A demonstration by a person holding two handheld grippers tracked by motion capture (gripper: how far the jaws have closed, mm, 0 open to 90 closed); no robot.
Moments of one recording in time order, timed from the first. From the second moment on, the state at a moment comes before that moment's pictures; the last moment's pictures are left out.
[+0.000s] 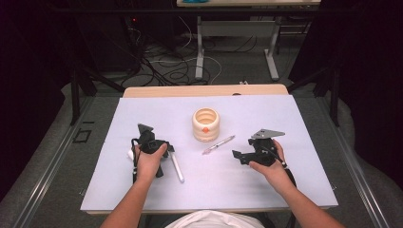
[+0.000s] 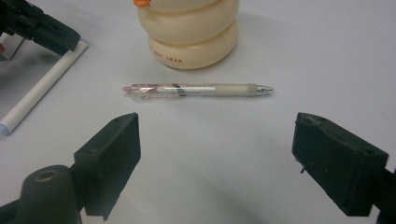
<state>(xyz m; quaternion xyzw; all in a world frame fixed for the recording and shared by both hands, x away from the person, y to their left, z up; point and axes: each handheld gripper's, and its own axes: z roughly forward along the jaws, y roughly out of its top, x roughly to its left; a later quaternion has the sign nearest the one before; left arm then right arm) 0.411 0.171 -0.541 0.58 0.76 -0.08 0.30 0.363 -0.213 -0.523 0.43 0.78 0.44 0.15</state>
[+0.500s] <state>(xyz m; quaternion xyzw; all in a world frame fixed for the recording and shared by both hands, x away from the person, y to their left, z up) 0.412 0.169 -0.543 0.58 0.76 -0.08 0.29 0.364 -0.209 -0.526 0.42 0.78 0.44 0.14</state>
